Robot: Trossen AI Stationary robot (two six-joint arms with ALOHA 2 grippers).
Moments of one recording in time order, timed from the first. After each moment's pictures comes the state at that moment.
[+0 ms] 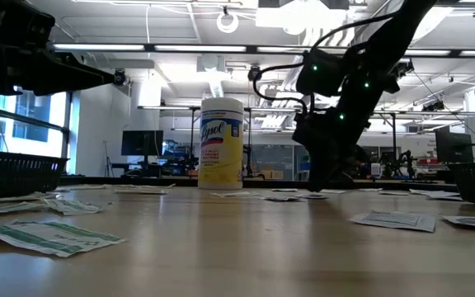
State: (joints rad) left arm -0.10 0.07 0.03 0.00 -0.22 0.36; right arm -0.23 1.67 0.77 -0.17 0.17 0.48
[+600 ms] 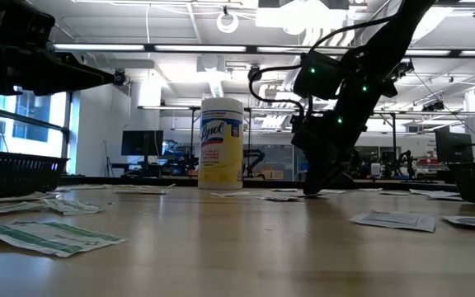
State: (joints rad) left arm -0.10 0.07 0.03 0.00 -0.22 0.36; right arm -0.22 1.73 0.77 -0.12 0.17 0.41
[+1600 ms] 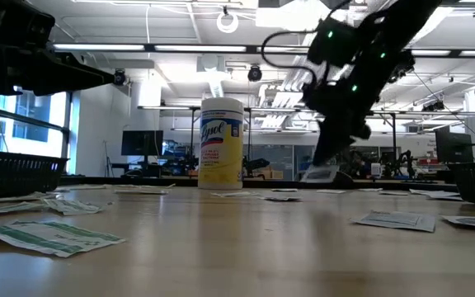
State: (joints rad) left arm -0.10 0.07 0.03 0.00 -0.22 0.36; right arm -0.17 1.48 0.77 -0.27 0.18 0.40
